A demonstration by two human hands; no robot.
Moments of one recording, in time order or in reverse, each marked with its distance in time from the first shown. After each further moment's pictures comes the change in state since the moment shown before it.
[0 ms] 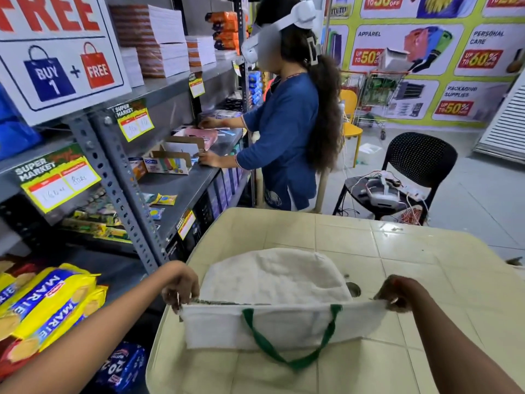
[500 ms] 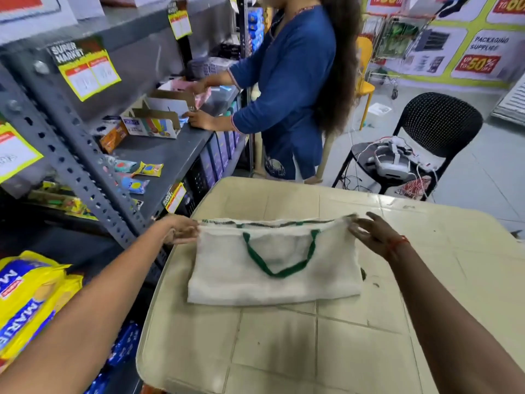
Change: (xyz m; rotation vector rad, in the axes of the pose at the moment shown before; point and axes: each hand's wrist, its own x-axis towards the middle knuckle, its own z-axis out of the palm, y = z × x) left_hand 0.080 -0.013 -0.081 -1.373 0.412 0.109; right_hand 0.040 -0.105 0.002 1.133 -0.162 -0.462
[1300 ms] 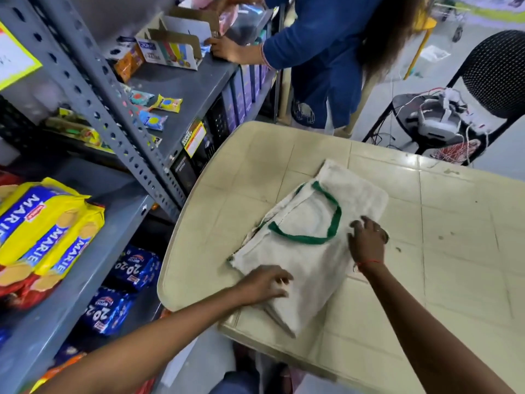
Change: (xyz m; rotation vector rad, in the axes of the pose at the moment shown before) left_hand -0.069 -0.193 0.161 0.788 -0.490 0.689; right_hand -0.008 0.151 -0.007 -1.673 0.227 -0.573
